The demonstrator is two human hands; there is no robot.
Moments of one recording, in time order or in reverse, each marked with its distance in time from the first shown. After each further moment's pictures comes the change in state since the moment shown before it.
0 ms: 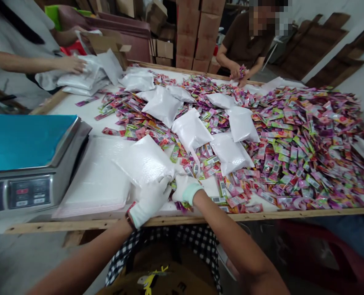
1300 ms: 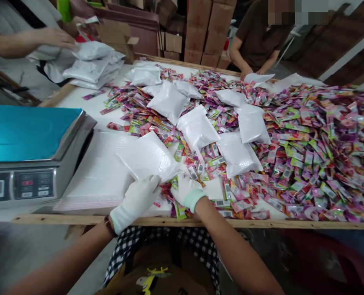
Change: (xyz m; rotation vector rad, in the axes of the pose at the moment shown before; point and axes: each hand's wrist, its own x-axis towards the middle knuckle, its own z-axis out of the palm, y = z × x) left_hand -0.012 -0.021 -0.032 0.148 -0.105 -0.074; right_hand 0.002 -0.002 0.009 -0.086 -0.033 0.026
